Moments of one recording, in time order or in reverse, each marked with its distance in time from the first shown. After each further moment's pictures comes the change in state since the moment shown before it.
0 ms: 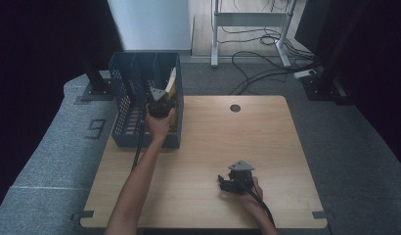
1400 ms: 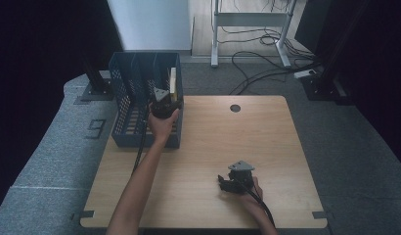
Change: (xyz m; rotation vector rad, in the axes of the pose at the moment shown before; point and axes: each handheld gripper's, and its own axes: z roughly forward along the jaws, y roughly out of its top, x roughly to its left) left arm -0.007 -0.003 0.001 0.009 -0.092 0.005; right arm 0.000 0.000 0.000 -0.001 -0.002 -0.001
